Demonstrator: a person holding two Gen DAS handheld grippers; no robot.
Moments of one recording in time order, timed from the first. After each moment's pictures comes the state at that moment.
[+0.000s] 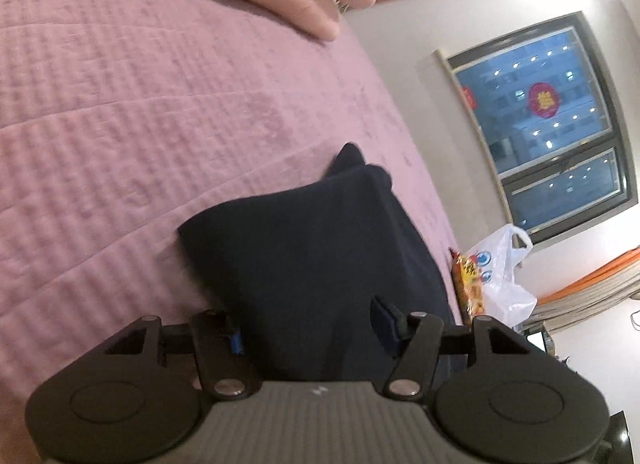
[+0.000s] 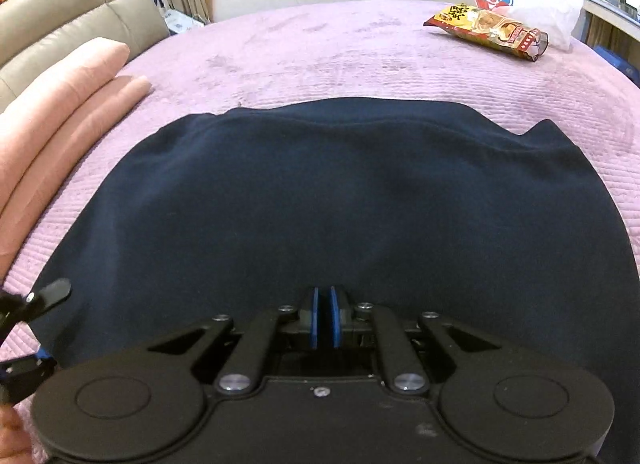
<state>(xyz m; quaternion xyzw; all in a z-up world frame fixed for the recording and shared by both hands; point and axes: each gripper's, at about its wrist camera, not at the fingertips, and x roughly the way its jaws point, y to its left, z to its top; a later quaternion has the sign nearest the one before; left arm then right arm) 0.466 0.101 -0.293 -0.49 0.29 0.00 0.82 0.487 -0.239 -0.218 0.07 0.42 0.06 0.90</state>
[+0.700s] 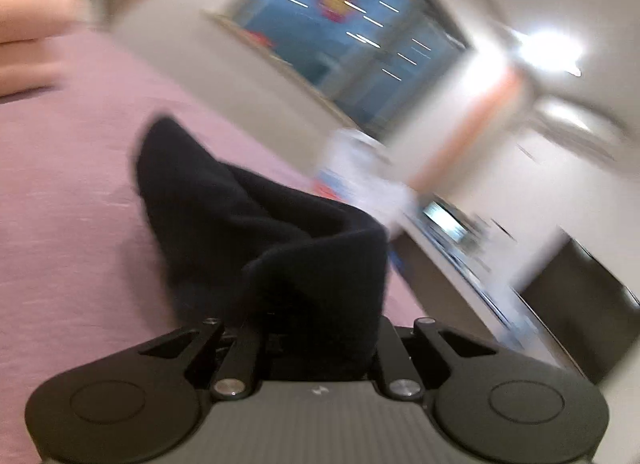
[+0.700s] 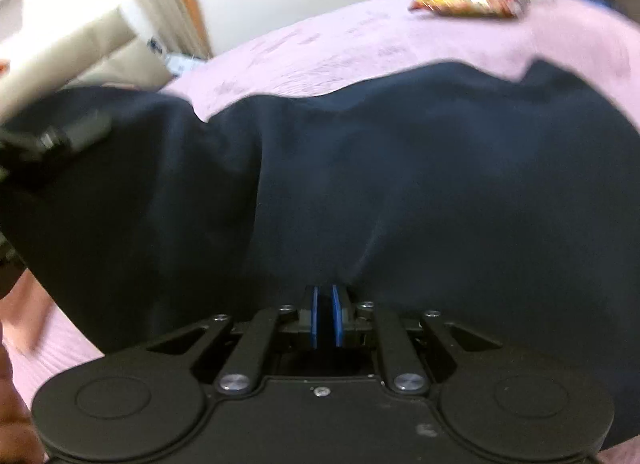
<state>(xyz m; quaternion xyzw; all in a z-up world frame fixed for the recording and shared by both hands) 0.510 -0.017 -0.168 -0.28 0.24 -0.30 0.88 0.461 -0.259 -0.243 0.22 0.40 0.08 0.89</state>
